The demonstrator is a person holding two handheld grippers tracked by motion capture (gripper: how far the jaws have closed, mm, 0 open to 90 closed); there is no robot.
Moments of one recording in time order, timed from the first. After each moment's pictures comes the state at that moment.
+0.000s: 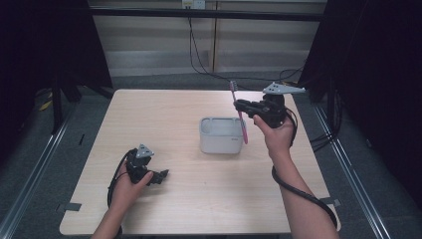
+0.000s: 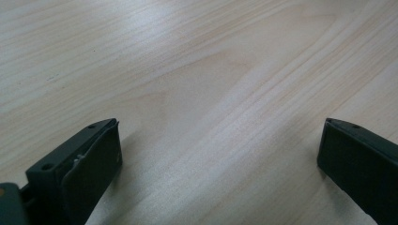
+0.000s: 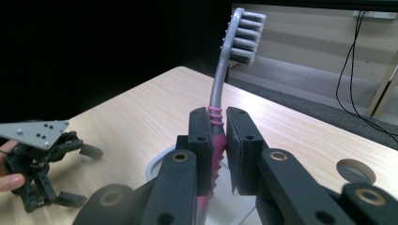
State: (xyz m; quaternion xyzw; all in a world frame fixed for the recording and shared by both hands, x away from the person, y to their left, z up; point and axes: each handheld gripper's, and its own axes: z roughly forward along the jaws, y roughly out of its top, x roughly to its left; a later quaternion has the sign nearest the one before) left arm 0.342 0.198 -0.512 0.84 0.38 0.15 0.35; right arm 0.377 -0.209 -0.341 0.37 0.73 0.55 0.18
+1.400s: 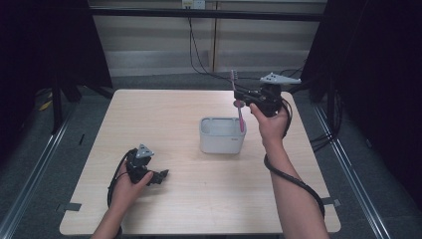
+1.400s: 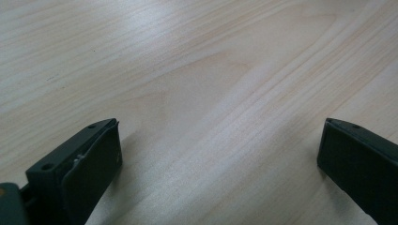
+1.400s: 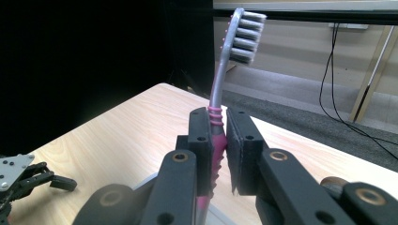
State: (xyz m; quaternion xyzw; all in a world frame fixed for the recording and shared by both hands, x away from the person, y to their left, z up) left arm 0.342 0.198 -0.512 0.84 0.38 0.14 0.35; right arm 0.407 -0.205 -0.338 0.39 0.71 0.55 0.20
